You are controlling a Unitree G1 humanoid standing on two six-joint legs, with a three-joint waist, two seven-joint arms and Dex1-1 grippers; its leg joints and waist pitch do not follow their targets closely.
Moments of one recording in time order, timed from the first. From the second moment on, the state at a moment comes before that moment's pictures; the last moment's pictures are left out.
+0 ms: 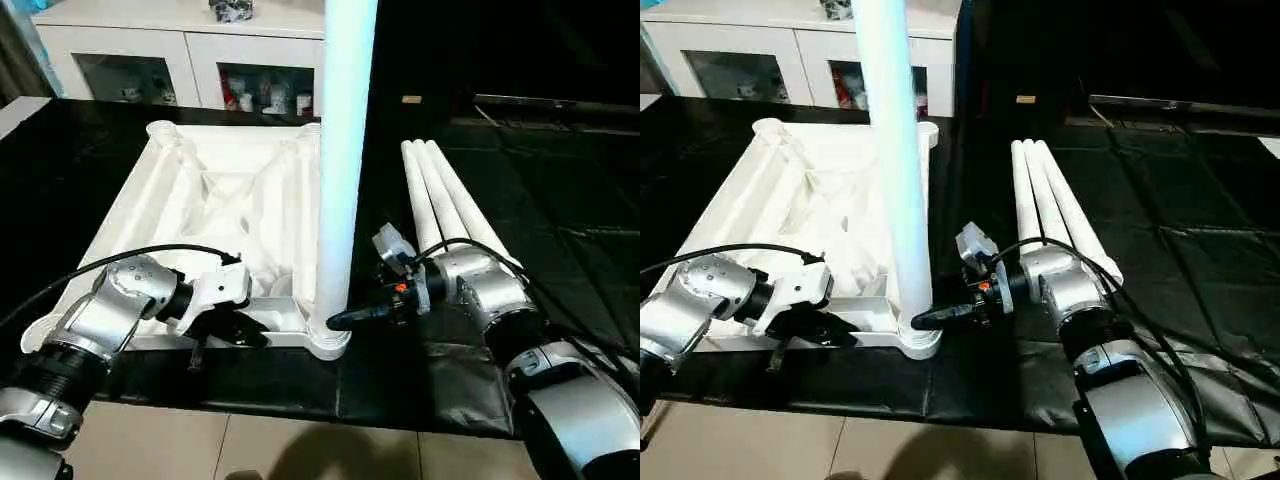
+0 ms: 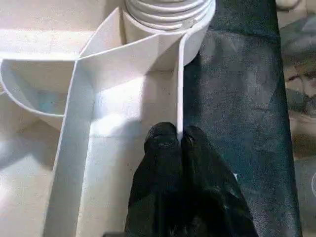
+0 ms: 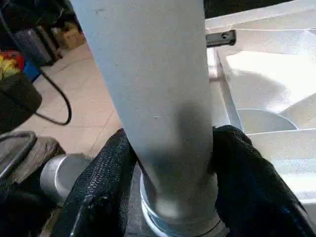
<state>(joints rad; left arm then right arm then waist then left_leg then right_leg) -0.52 0.63 -0.35 0.43 -0.02 0.11 -1.41 -0.76 -0.23 0.20 0.92 0.19 0.04 1.59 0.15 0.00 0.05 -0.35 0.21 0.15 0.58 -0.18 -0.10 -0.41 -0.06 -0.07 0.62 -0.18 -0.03</state>
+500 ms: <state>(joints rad) -0.51 0.40 -0.18 0.37 -0.04 0.51 -0.96 -0.68 -0.08 0.01 0.88 0.19 0.02 0.88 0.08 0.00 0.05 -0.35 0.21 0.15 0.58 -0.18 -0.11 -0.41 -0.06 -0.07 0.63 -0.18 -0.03</state>
